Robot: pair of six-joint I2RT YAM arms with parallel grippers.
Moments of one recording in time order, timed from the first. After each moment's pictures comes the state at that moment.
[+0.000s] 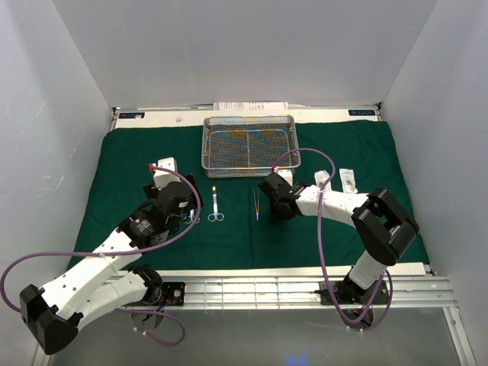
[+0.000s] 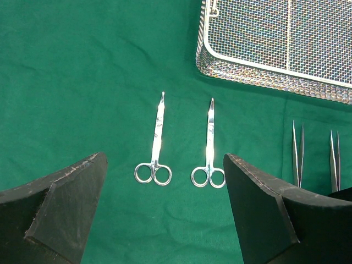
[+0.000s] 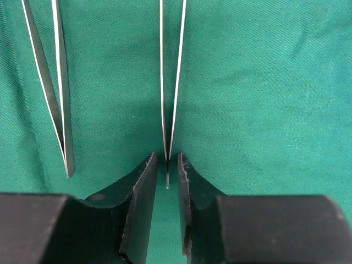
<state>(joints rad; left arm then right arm) -0.74 0.84 0.74 -0.53 -0.71 -0.60 0.83 1.65 0.94 -0.46 0.28 0.68</state>
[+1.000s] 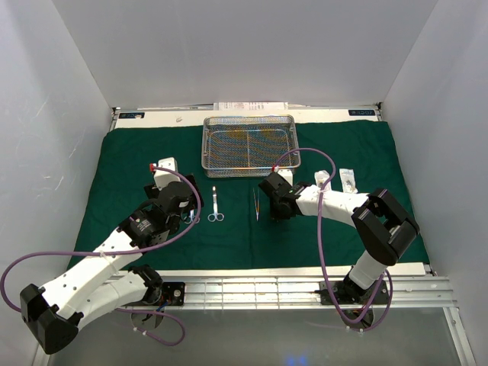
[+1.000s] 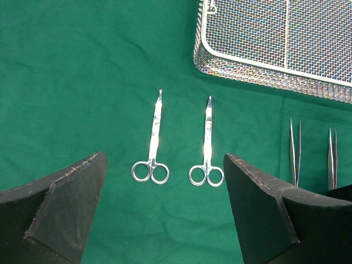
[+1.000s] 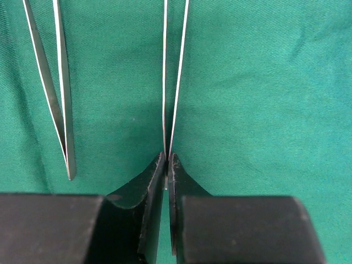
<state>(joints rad) -0.74 0.85 0.74 -0.53 -0.69 -0.61 0.82 1.65 0.94 -0.46 0.28 0.68</state>
